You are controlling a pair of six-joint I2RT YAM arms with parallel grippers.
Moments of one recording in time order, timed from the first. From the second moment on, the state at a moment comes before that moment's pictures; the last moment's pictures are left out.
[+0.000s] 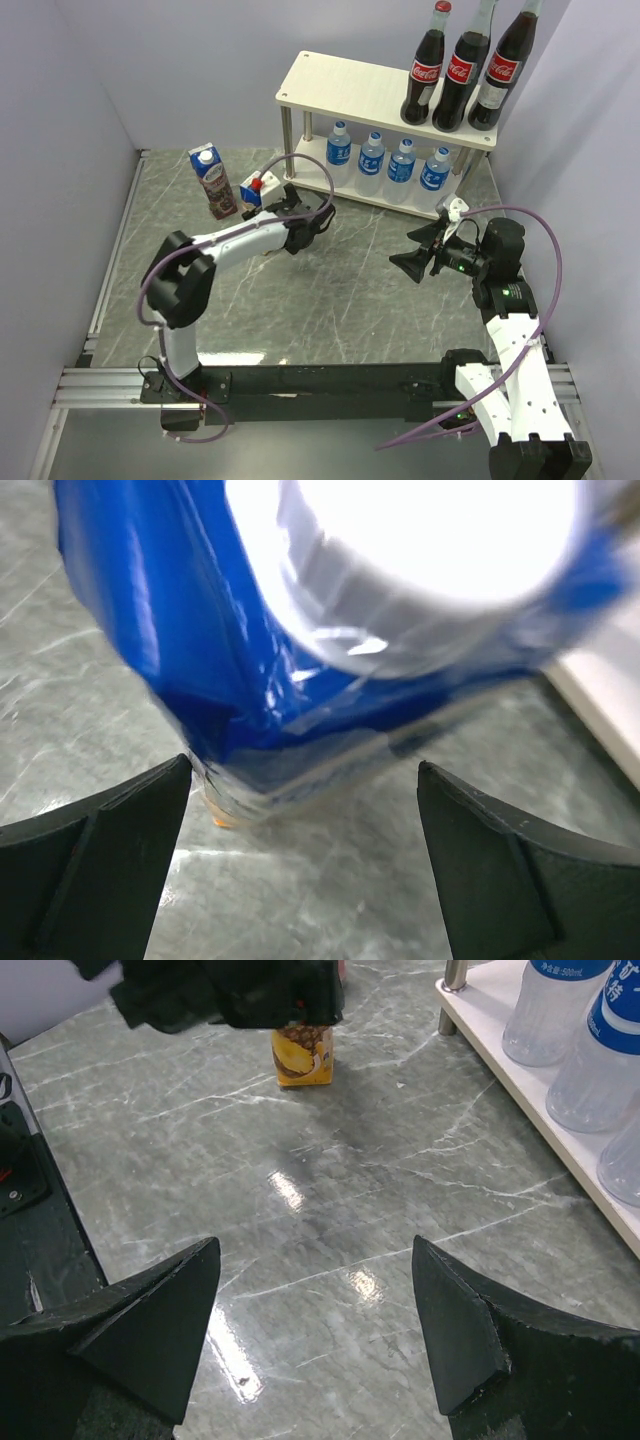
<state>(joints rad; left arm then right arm) -0.76 1.82 1.37 -0.62 -1.06 -1.21 -0.02 0.73 0.74 -0.32 -0.95 -0.14</state>
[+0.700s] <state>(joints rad) -0.71 1.70 1.17 -0.29 -1.10 -0.89 -0.02 0.73 0.74 -0.32 -0.95 -0.14</state>
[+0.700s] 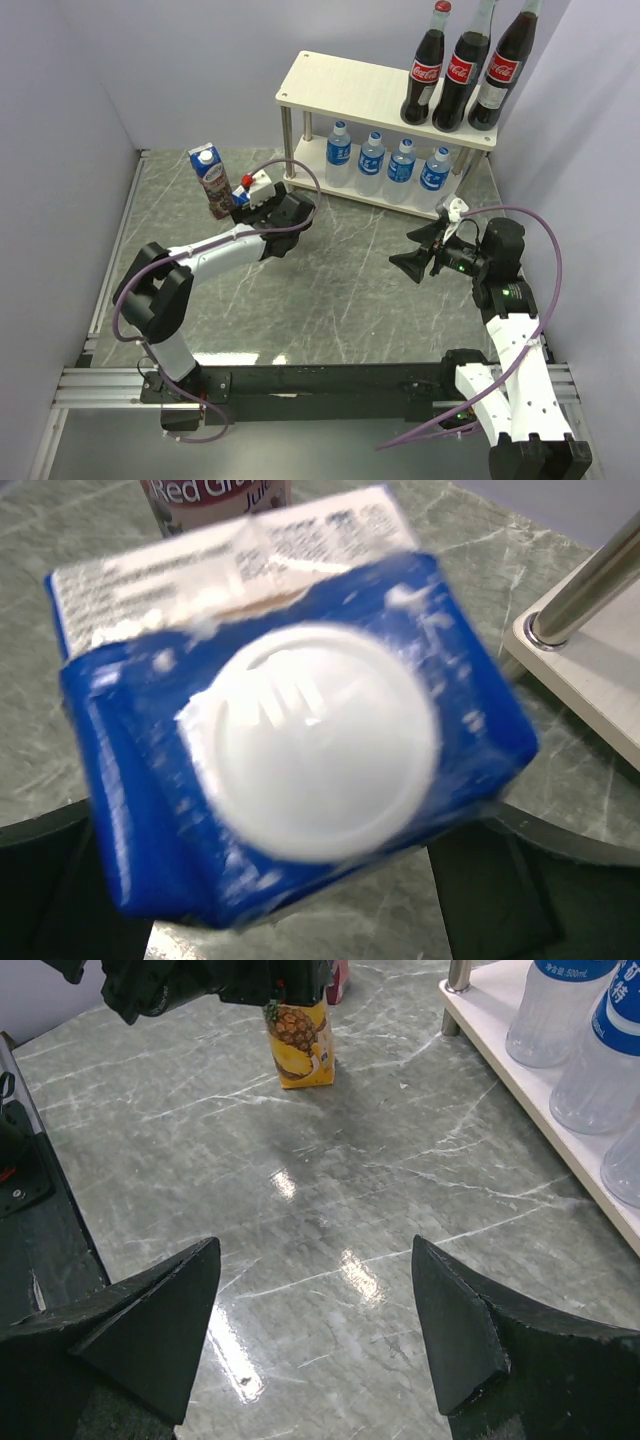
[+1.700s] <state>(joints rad) -0.68 1.77 1.13 -0.04 -1.14 -0.59 -0.02 0.73 0.74 -0.32 -0.95 -0.14</state>
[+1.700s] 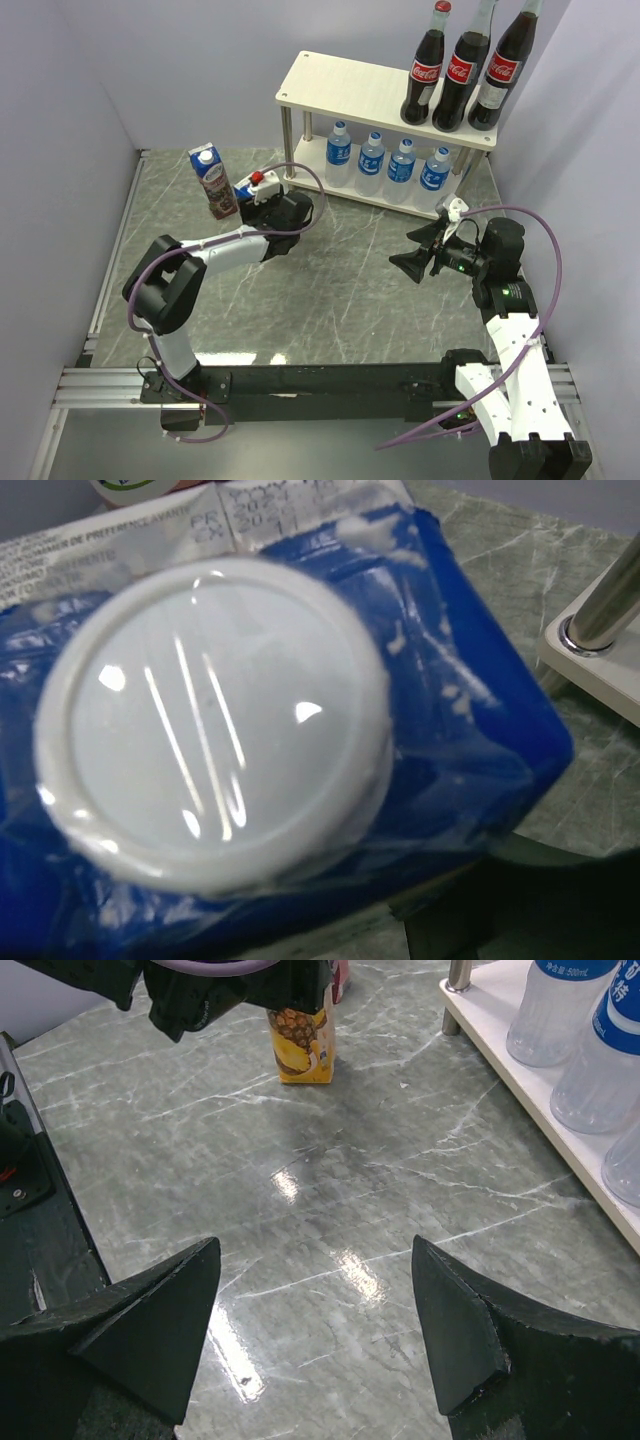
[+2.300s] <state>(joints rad) -0.67 1.56 0.98 0.04 -0.76 -0.29 -0.02 0.73 0.74 -0.32 -0.95 -0.14</state>
